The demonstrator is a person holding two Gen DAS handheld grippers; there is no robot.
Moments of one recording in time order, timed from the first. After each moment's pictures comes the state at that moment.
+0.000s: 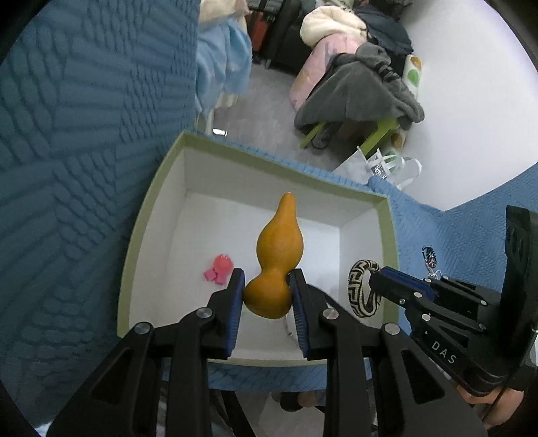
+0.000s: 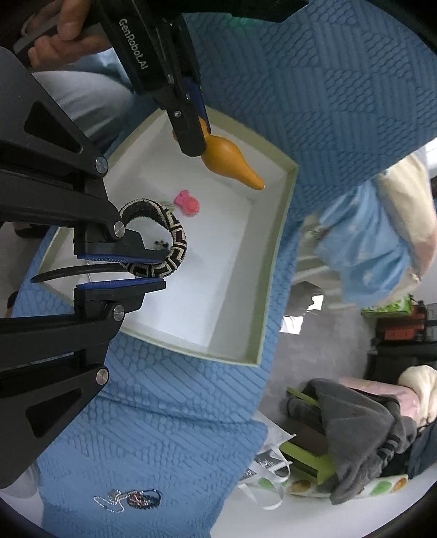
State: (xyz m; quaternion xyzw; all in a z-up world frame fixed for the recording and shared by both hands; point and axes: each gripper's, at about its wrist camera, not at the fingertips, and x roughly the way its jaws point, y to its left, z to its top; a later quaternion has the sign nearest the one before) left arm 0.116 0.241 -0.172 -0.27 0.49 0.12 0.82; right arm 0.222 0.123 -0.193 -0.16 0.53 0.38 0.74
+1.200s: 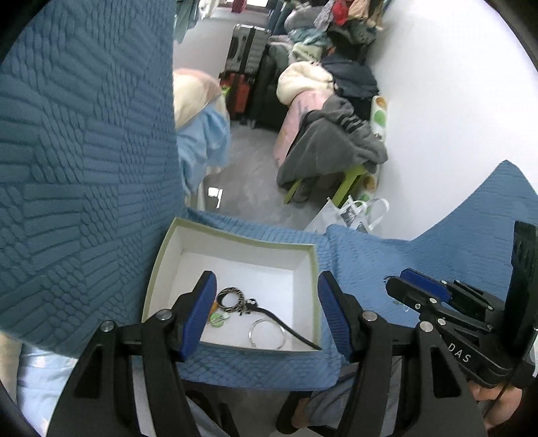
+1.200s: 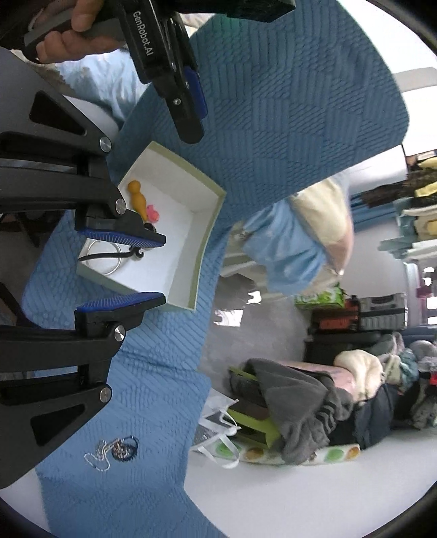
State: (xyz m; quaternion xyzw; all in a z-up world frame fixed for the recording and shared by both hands) left arm 0.074 0.182 -0.035 -0.22 0.39 0.14 0.88; right arm 0.190 0.043 -0.068 -0.11 0.41 0.39 0.82
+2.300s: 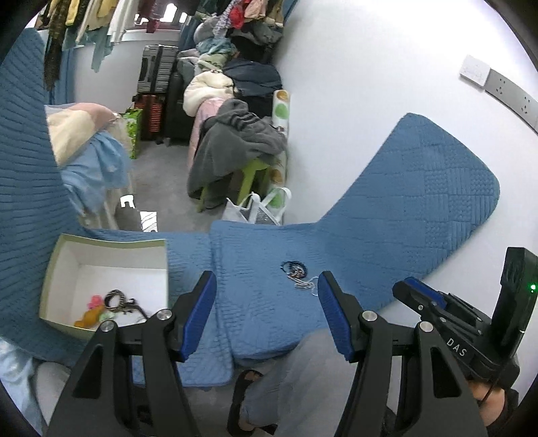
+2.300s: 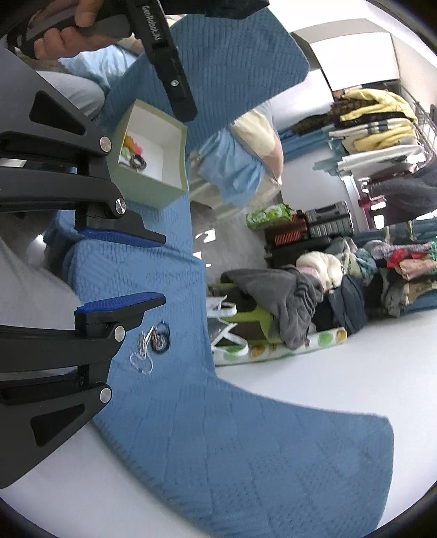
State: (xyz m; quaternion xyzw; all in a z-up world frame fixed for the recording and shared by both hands) left arm 0.103 0.016 -0.005 -0.18 0.35 -0.01 0.92; right arm 0.164 -0.187 -0.038 -0.01 0.35 0.25 0.90
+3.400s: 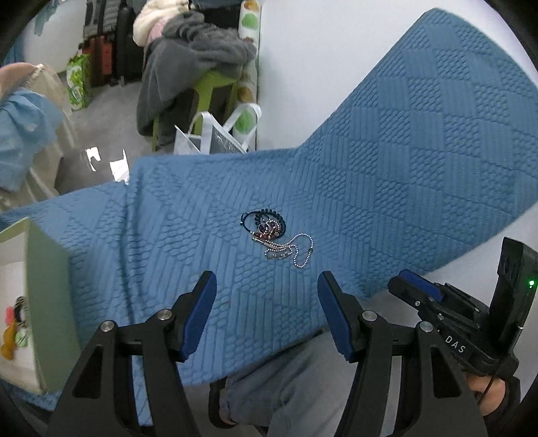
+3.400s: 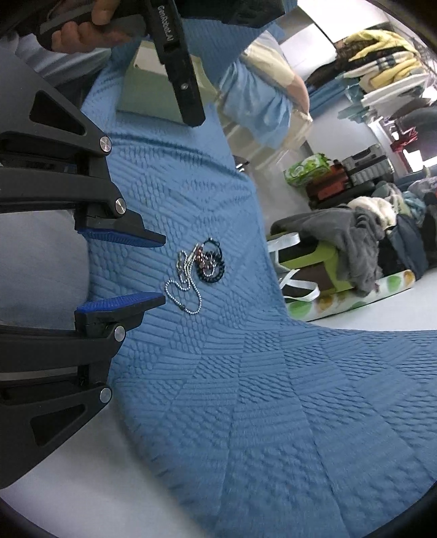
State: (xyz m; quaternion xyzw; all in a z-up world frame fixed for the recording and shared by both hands) left arm 0.265 -0.068 -0.139 -0.16 0.49 -0.08 0.85; right arm 0.284 -0.278 -0.164 0.02 0.46 0.20 0.86
